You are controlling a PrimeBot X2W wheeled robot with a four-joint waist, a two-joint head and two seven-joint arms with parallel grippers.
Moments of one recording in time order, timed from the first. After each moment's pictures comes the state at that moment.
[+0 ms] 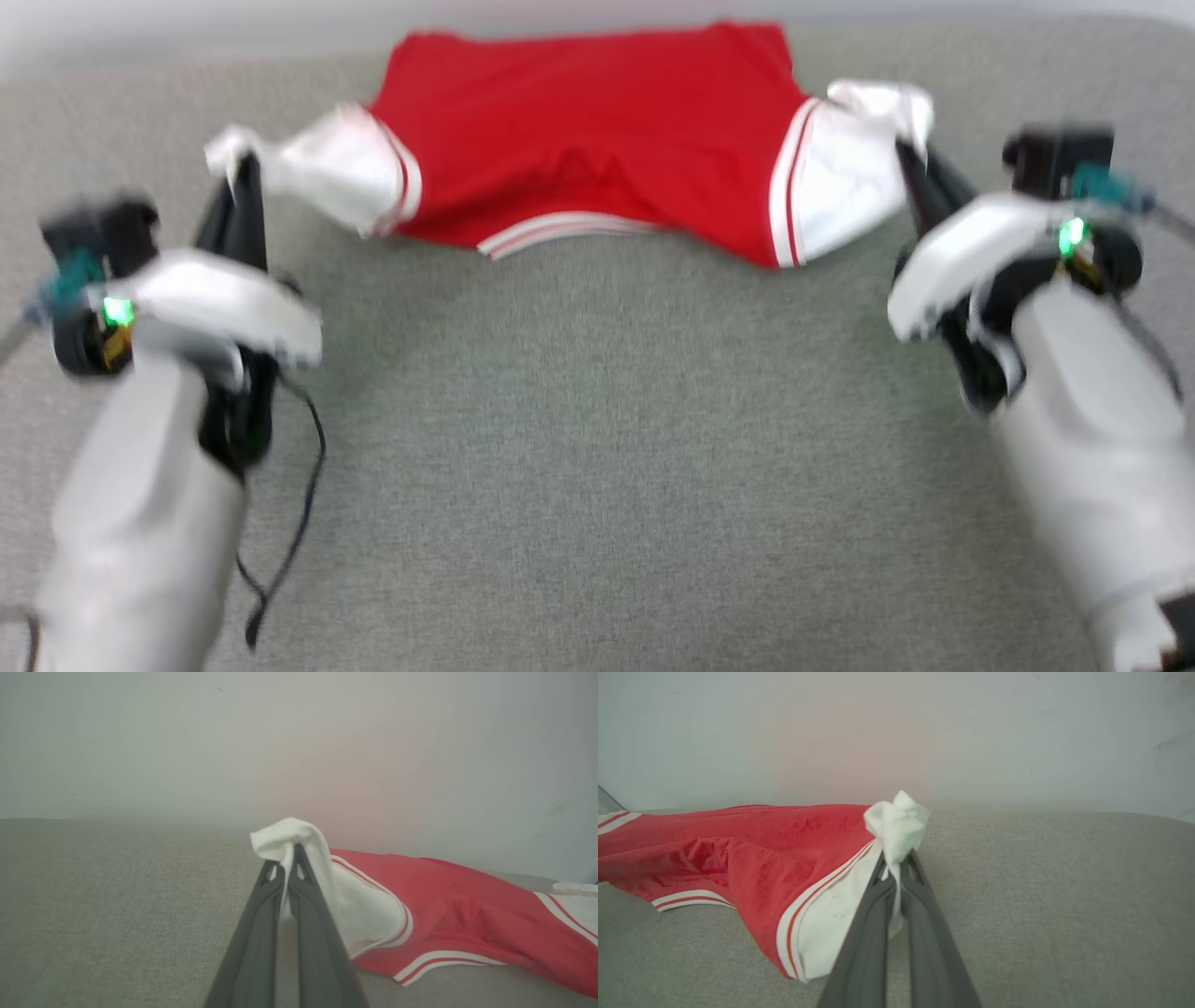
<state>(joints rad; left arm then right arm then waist) -0.76 0.36 -0.30 0.70 -0.71 -0.06 -0.26 -0.93 -0.15 0.29 0.99 0.41 0.13 -0.19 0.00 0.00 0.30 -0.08</state>
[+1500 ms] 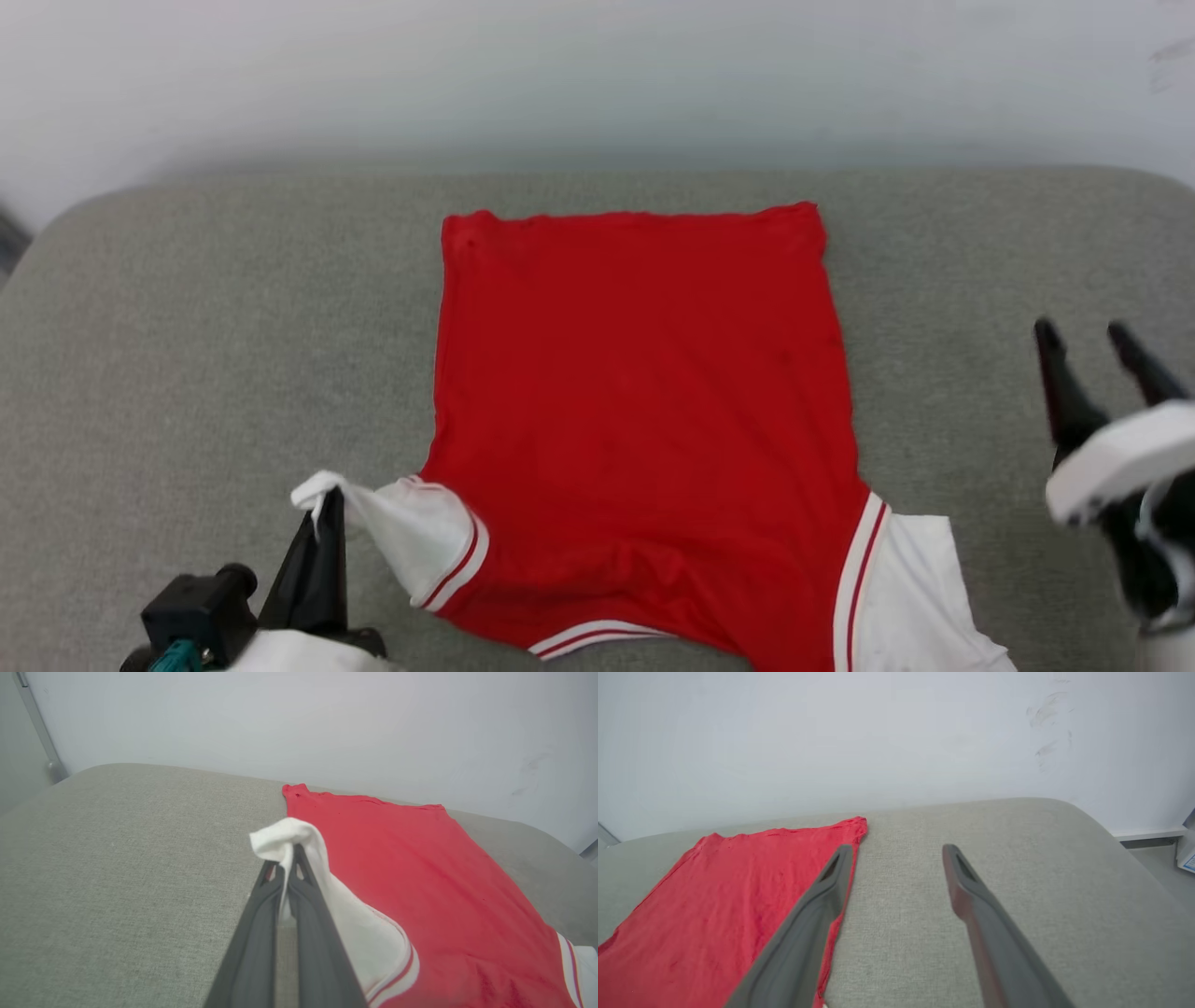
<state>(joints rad) 0.15 0.40 -0.30 -0.21 -0.57 0.30 -0.13 -0.16 -0.15 -0.15 0.03 0.27 0.13 0.21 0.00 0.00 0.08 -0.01</state>
